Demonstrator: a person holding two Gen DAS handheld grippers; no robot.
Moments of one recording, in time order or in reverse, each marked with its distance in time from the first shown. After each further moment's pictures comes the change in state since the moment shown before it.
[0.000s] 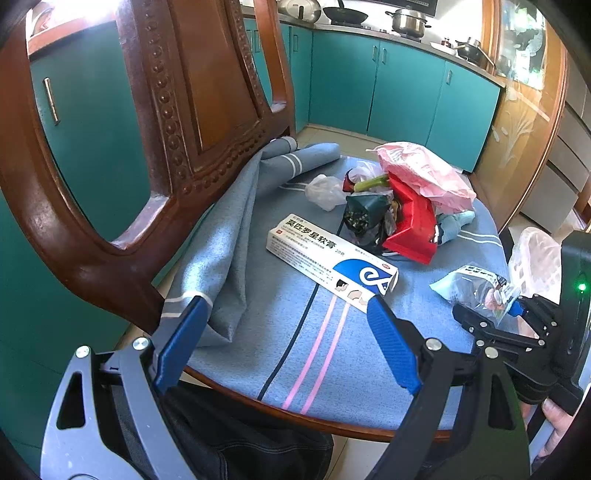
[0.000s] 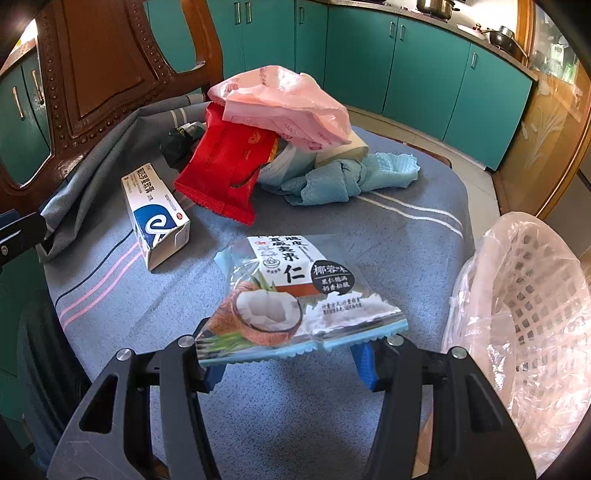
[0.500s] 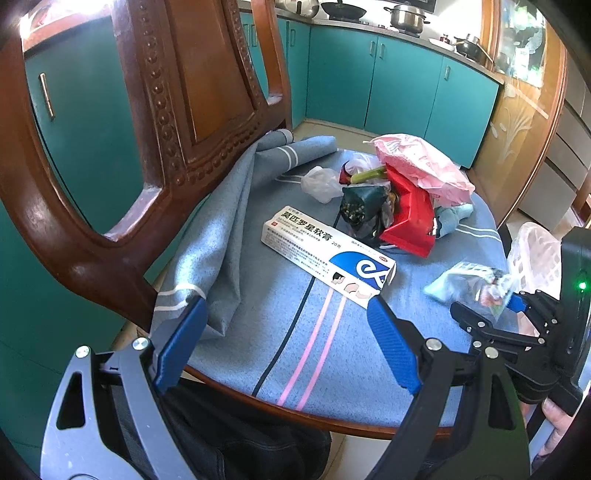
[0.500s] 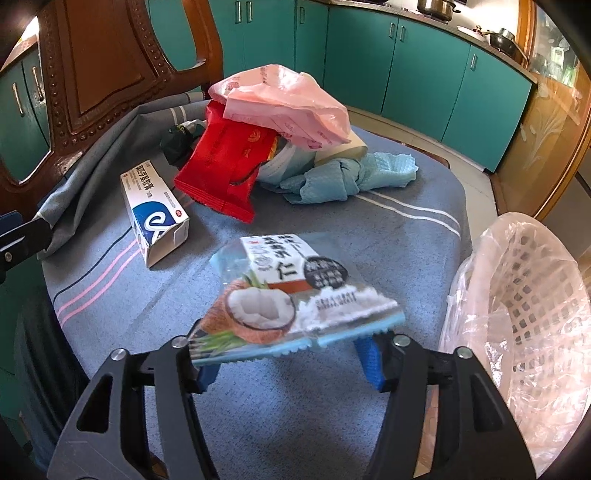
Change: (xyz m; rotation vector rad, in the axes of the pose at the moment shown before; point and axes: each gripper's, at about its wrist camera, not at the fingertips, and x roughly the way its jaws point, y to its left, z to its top) left arm 0.005 -0.002 -0.002 -0.003 0.025 -0.018; right arm 0.000 0.001 -0.002 -0.014 0.006 -0.018
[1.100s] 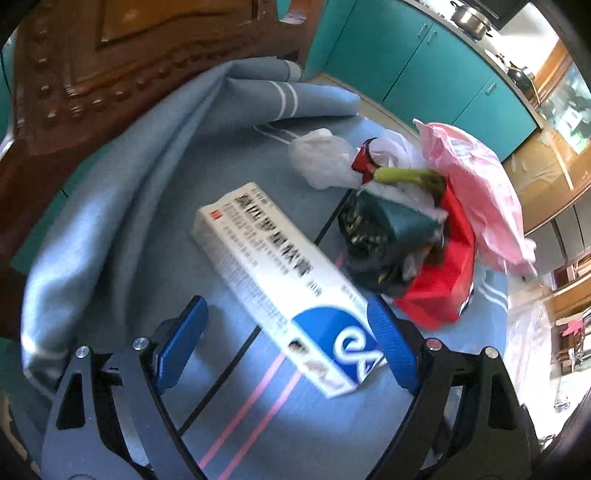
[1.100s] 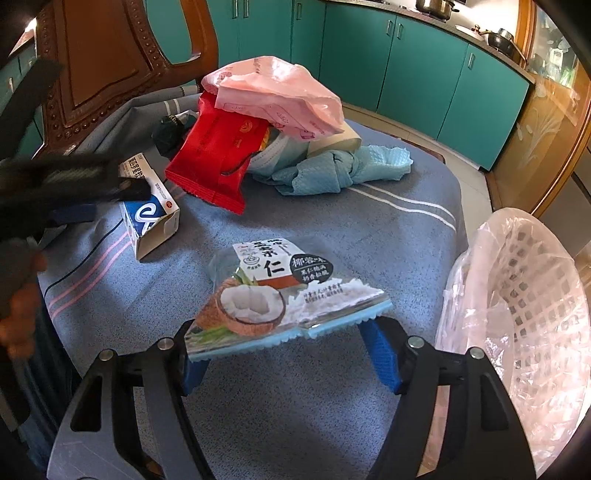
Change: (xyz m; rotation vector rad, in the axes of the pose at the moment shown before) left arm 0.118 -0.014 0.043 -0.273 0.221 -0.111; right arm 0.001 -0.003 -0.002 -0.007 0.014 -0.015
